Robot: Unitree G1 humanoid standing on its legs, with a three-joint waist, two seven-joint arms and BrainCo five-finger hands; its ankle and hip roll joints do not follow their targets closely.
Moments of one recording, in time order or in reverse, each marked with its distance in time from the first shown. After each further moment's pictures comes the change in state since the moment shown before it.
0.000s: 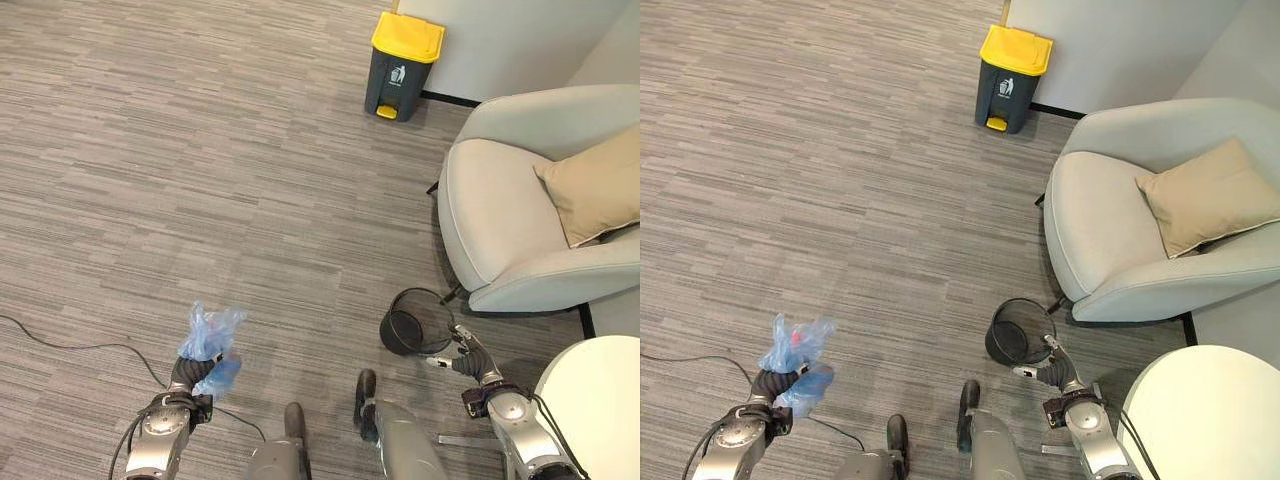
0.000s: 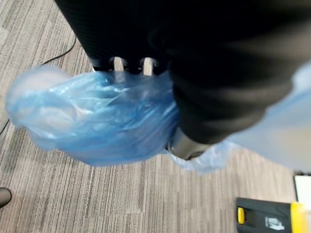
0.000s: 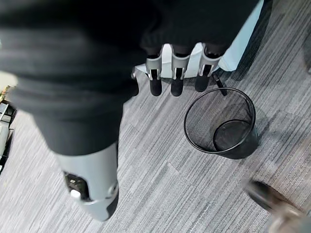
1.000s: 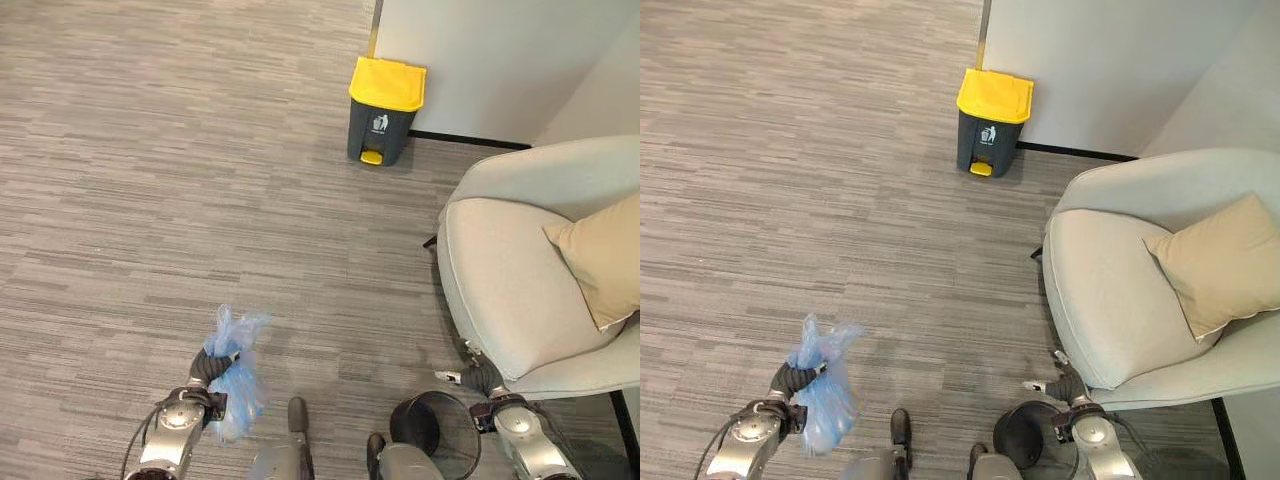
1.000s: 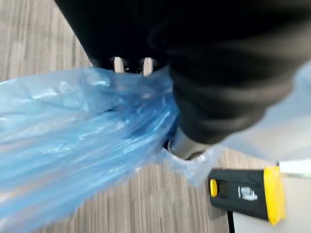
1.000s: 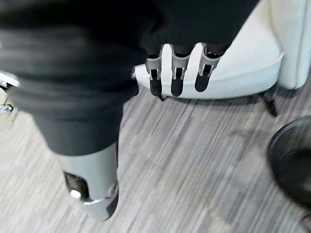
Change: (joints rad) left arm -0.050 0.024 -0.052 0.004 0.039 0.006 -0.008; right arm 0.008 0.010 0.000 0.036 -0.002 -0.010 -0.030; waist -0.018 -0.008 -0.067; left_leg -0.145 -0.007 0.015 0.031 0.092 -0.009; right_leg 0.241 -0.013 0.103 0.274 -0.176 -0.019
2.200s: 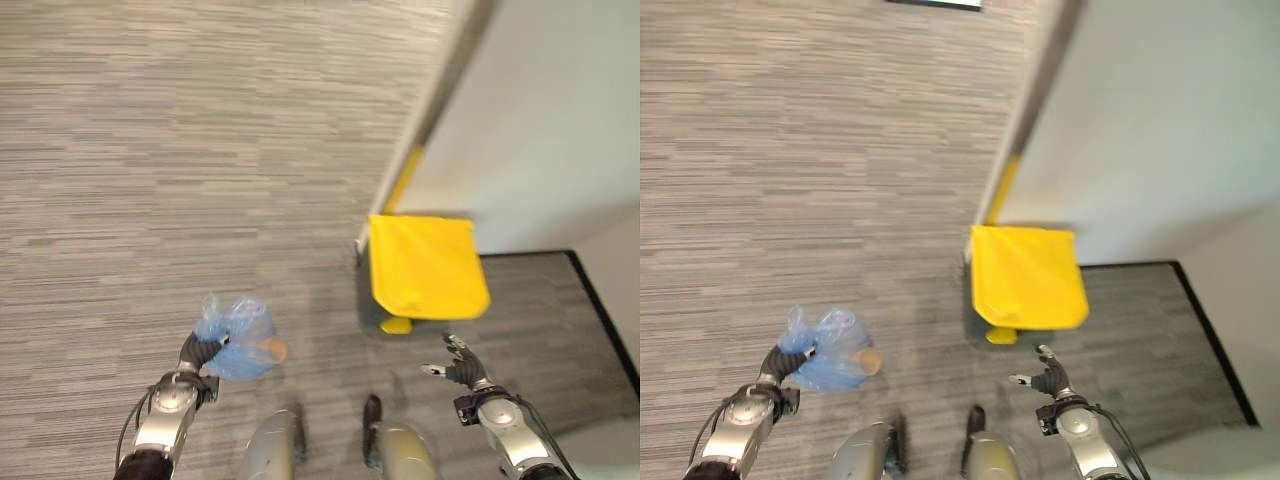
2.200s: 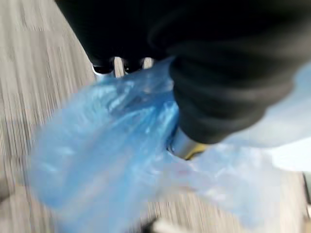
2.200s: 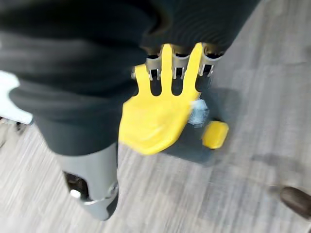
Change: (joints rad) left arm 0.053 -0.018 0.033 0.014 -0.003 0.001 0.011; right arm -0.025 0.020 0.034 0.037 -0.001 0.017 0.007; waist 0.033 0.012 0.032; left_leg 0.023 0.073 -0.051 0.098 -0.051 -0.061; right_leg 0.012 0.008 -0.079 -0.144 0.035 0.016
